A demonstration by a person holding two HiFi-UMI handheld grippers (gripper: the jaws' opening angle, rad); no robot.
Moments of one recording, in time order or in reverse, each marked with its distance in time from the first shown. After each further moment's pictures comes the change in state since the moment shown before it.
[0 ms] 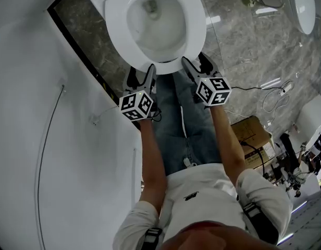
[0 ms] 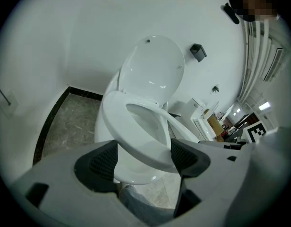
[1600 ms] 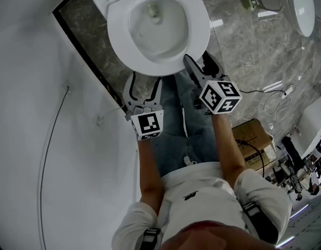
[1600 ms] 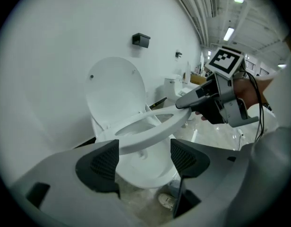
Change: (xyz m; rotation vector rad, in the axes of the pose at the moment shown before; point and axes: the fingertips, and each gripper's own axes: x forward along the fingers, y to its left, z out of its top) left arm -0.053 -0.070 0.057 0.745 0.013 0.041; right arm -0.031 0.042 0.081 0.093 -0.072 -0.009
